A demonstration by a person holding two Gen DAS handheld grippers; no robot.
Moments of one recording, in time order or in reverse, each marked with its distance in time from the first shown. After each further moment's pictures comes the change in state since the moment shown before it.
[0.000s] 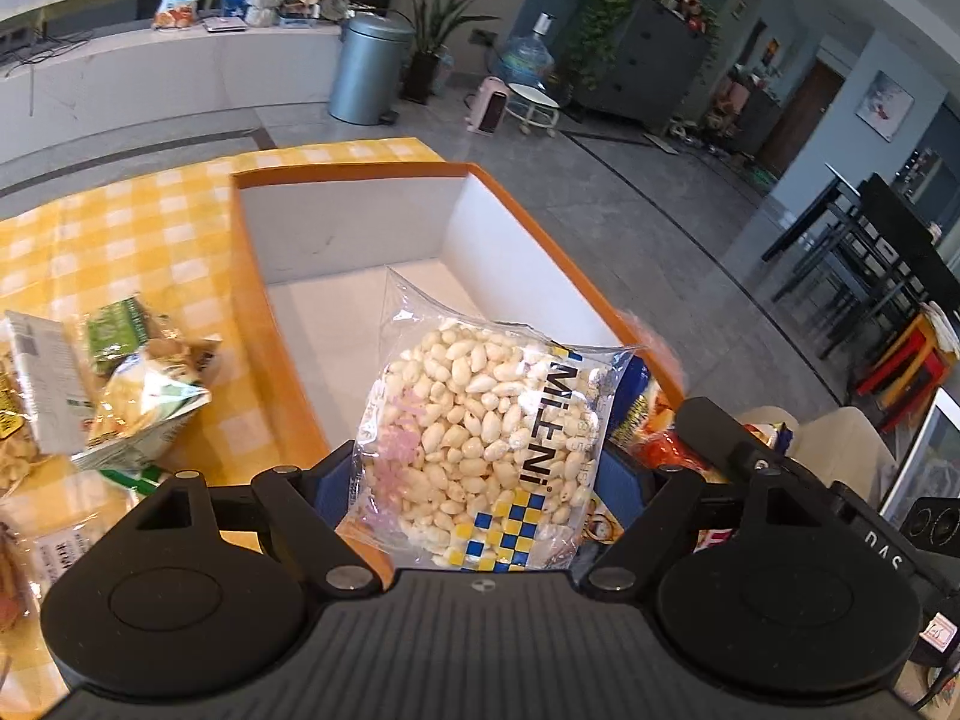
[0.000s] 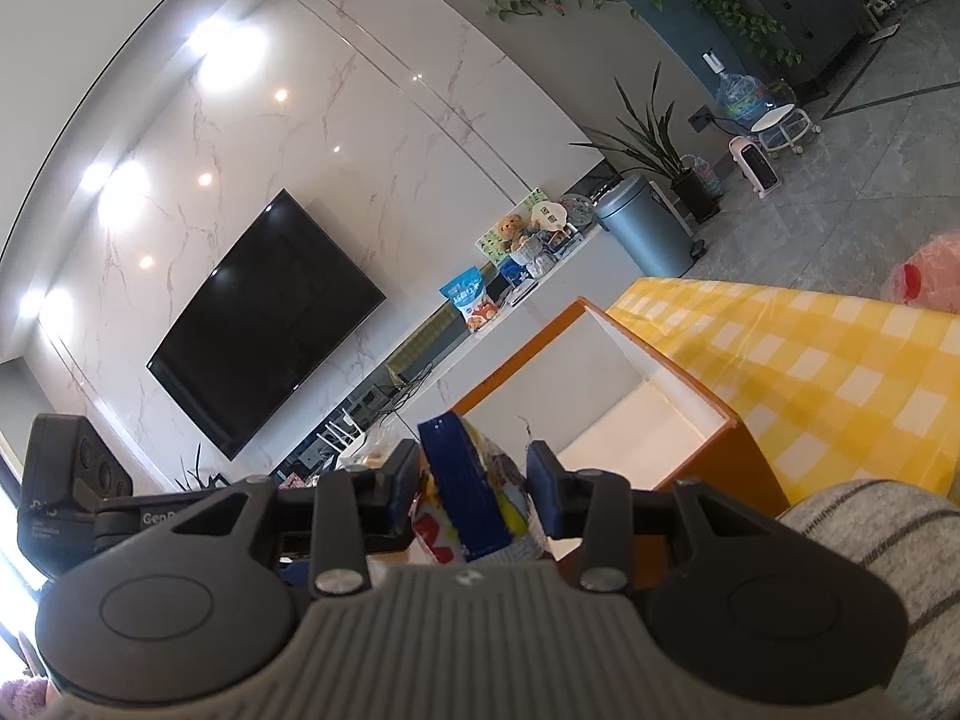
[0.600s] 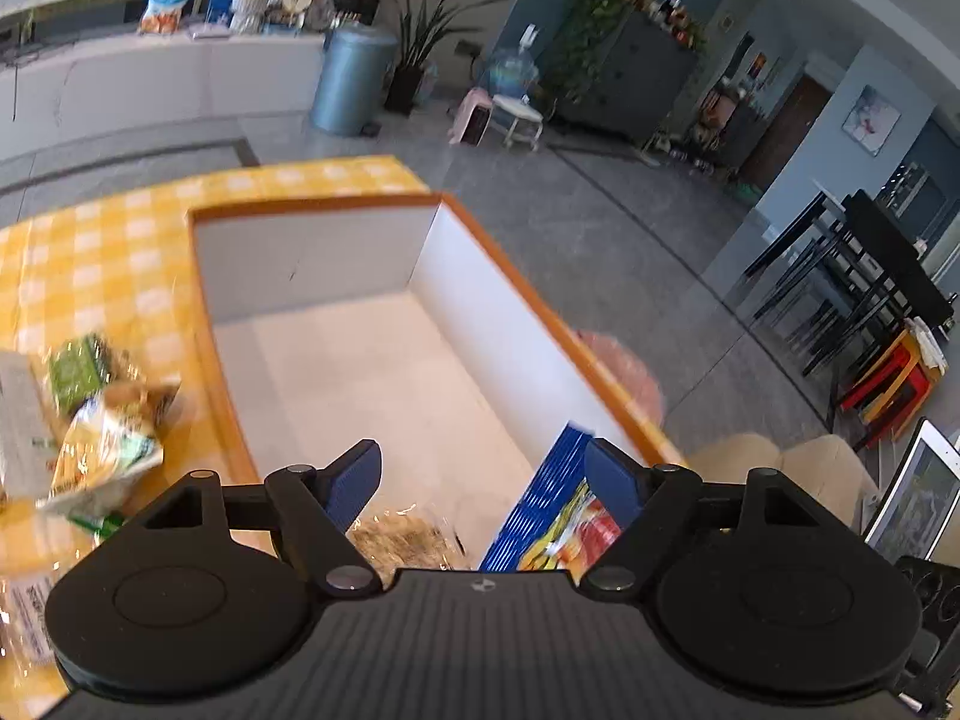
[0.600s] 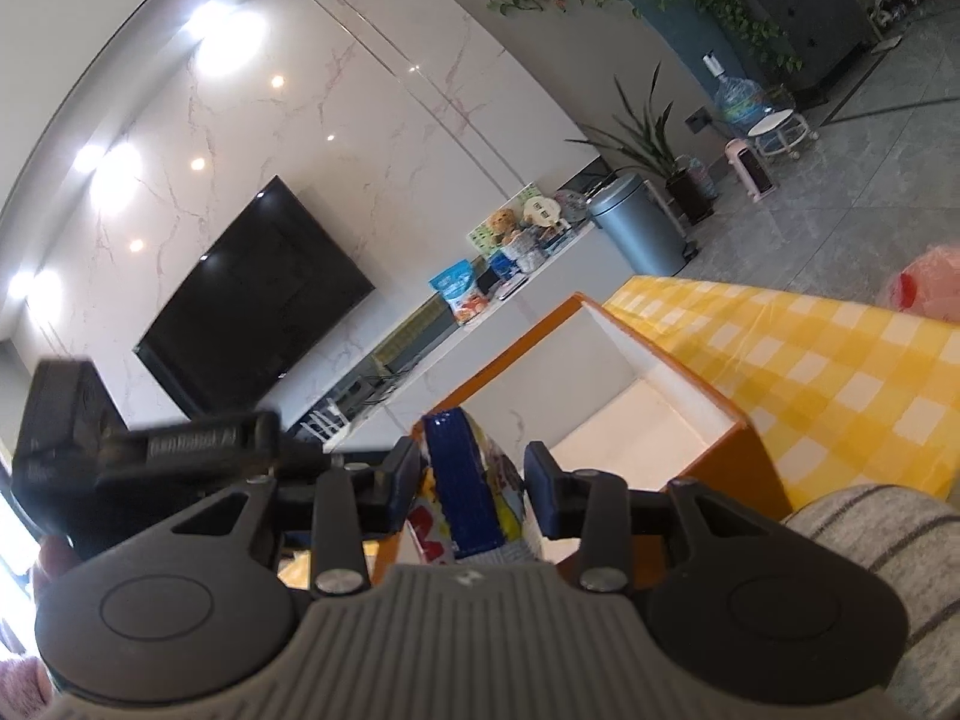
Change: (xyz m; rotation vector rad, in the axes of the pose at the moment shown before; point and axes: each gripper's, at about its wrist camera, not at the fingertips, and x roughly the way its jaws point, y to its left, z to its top) left arm 0.010 -0.016 0.027 0.004 -0.034 -0.048; right arm 0.003 0.006 -0.002 -0.037 -0.002 -0.047
